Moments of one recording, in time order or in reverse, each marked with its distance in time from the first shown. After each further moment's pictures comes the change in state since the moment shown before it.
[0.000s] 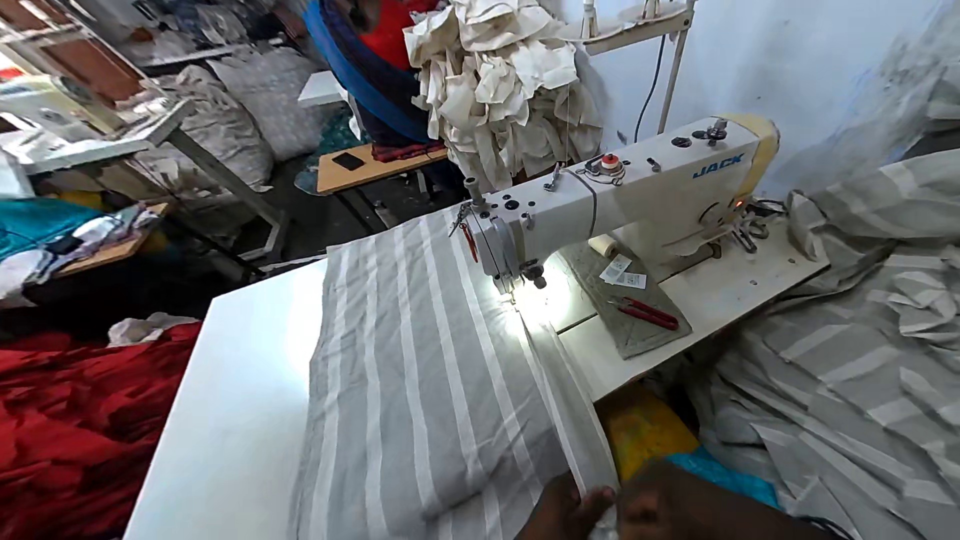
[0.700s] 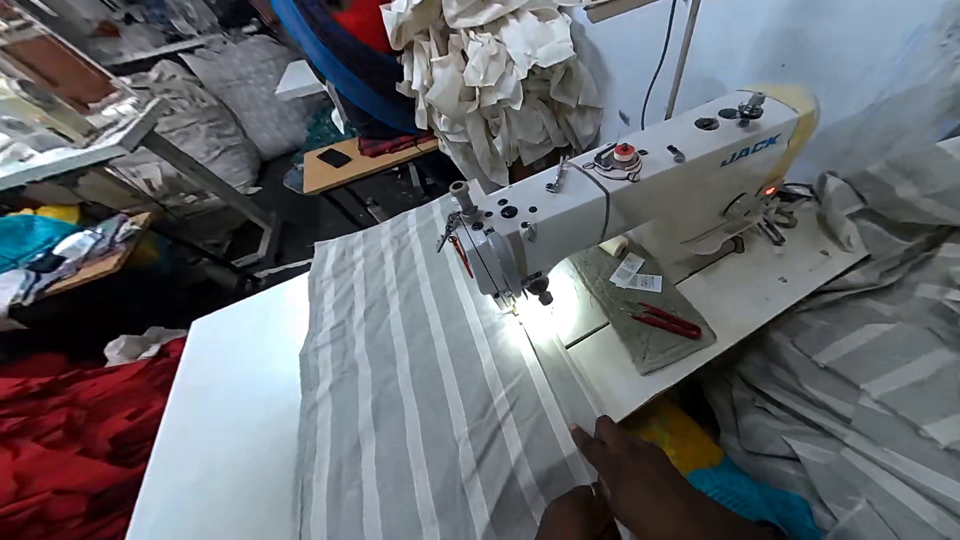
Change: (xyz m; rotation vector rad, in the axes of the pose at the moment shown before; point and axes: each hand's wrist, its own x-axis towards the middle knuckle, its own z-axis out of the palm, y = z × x) left_hand 0.007 0.016 -0.019 0.578 0.027 0.274; right_hand 0.083 -0.003 0.004 -0.455 0.120 0.530
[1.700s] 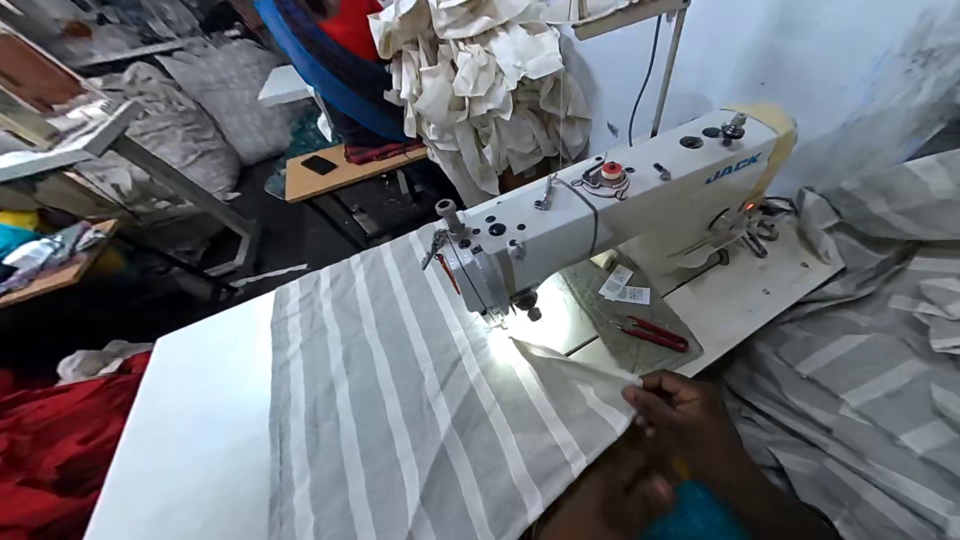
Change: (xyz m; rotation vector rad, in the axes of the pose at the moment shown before) left_hand 0.069 0.028 -0.013 -0.812 -0.107 0.133; right_hand -0.003 0.058 -0.043 0.856 0.724 -0.013
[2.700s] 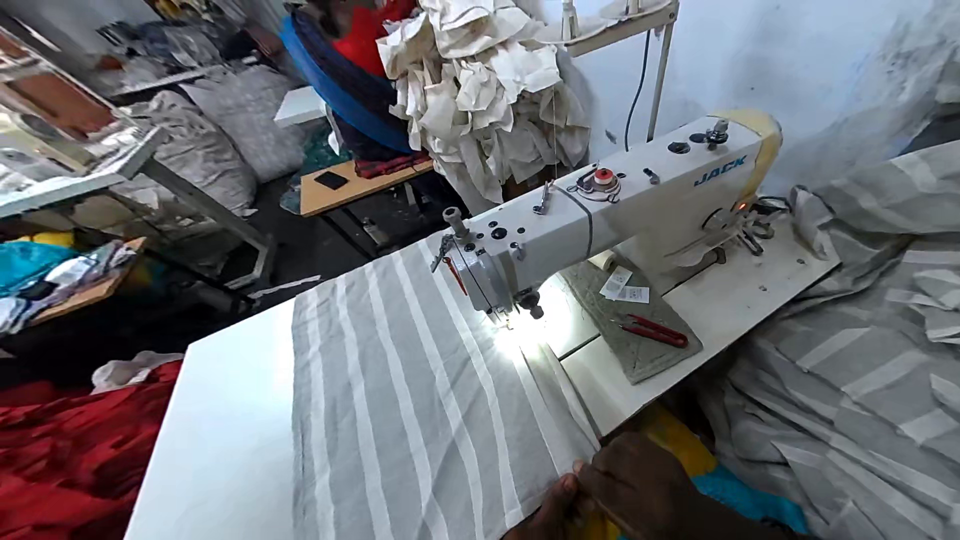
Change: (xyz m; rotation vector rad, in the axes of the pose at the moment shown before) left_hand -0.072 0.003 -0.002 -0.229 0.680 -0.119; right_hand -0.042 0.031 0.043 -0.529 -0.084 -1.001
